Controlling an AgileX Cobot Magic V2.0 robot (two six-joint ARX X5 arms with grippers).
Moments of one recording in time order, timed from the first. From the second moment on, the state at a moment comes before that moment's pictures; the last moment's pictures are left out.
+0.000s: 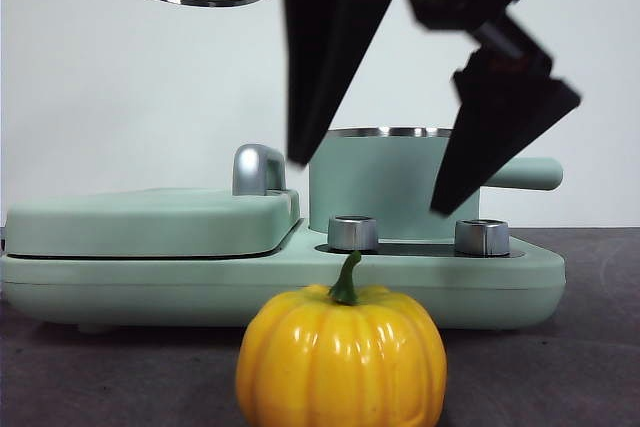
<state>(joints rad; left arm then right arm) -0.39 1.56 1.86 -0.88 0.10 0.12 0.95 1.43 1.09 -0.86 -0.18 0.33</state>
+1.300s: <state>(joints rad) -0.39 1.56 1.86 -0.88 0.10 0.12 1.02 1.73 1.18 -0.93 -0.16 0.31</state>
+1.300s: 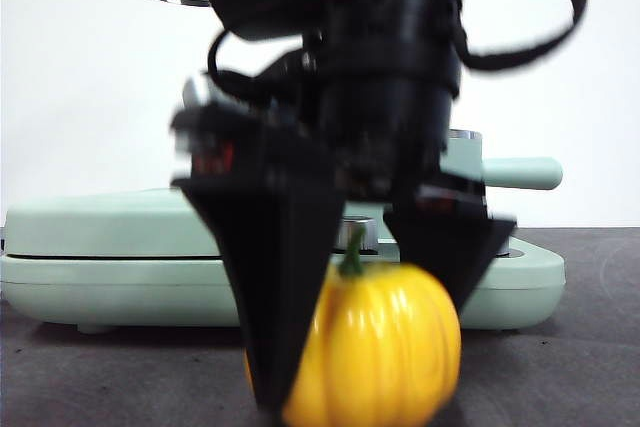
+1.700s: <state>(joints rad) -0.36 1.56 1.86 -0.88 0.10 0.12 0.88 1.73 1.60 -1.17 -0.15 0.21</state>
